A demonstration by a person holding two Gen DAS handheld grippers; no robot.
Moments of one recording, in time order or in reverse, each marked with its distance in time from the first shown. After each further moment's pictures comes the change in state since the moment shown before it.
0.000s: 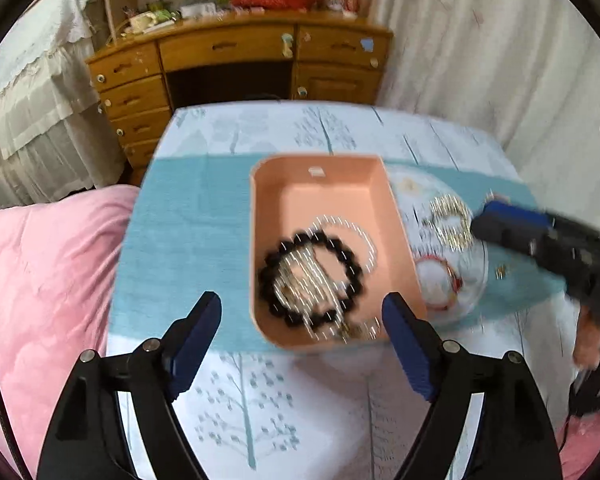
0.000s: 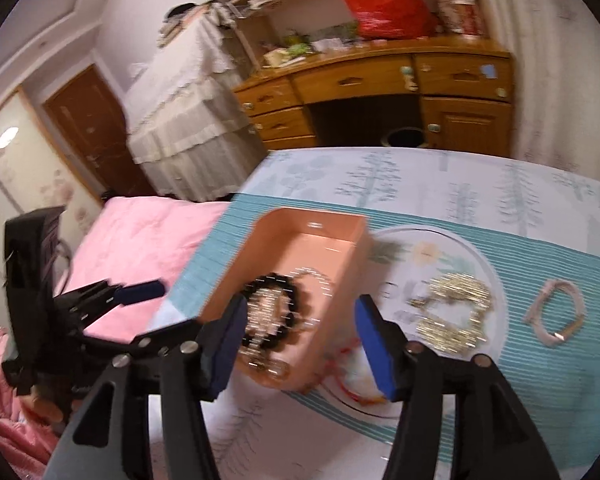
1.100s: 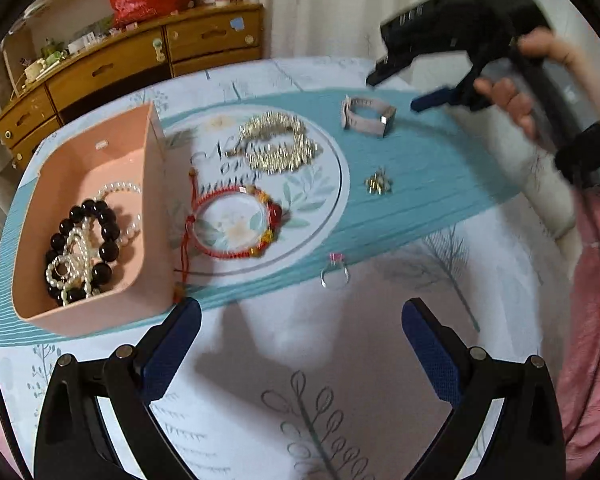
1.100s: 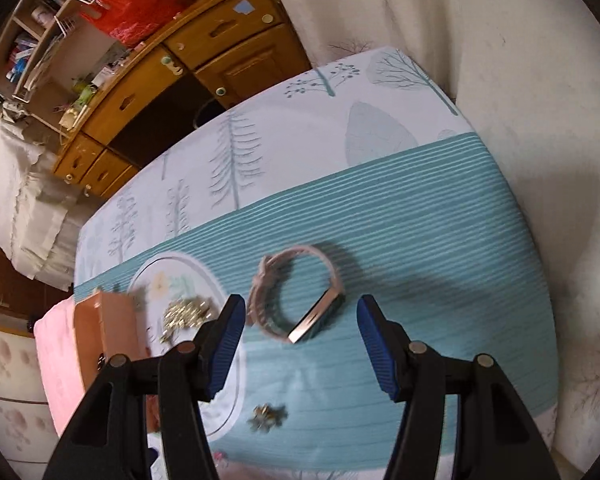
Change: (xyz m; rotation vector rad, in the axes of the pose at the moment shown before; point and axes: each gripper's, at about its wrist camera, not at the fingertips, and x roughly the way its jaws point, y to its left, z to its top) left arm 0.052 -0.146 -0.057 0.259 -0.031 -0.177; right arm -0.023 -0.210 -0.001 0.580 0.137 -0.325
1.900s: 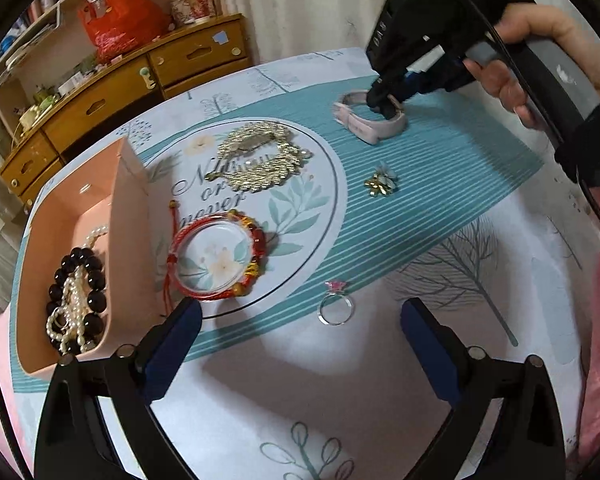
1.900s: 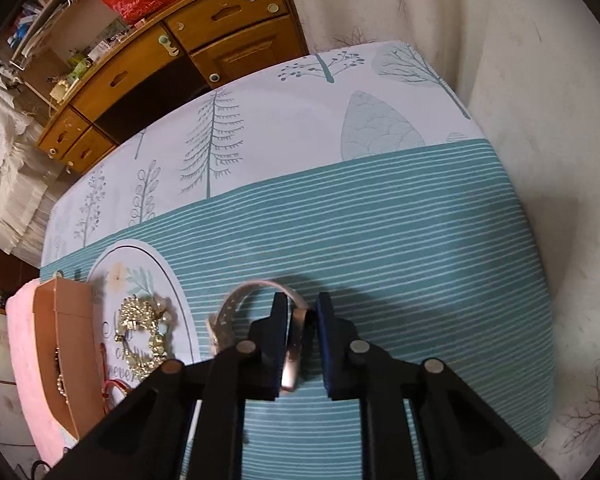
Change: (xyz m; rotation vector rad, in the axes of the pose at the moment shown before) left arm 0.033 -0.022 0.012 0.156 0.008 0.103; right arm 0.029 0.001 0.000 -0.089 0.004 -0.072
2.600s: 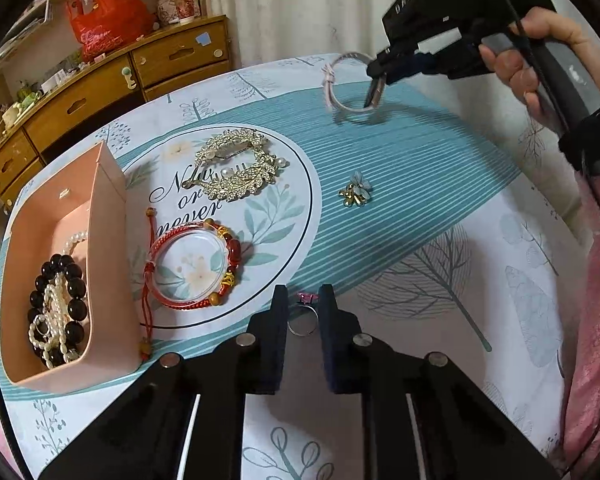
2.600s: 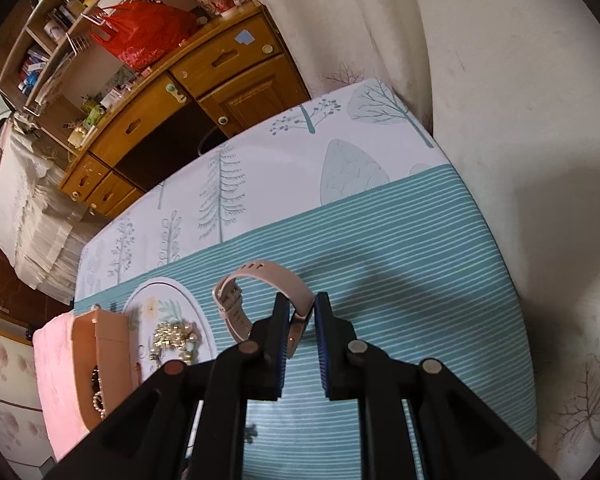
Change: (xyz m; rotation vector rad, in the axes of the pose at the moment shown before) left arm -0.002 0.000 0.005 -0.007 -0.007 -0.088; right arm -0.044 -0.028 0.000 0.083 -0.114 0.111
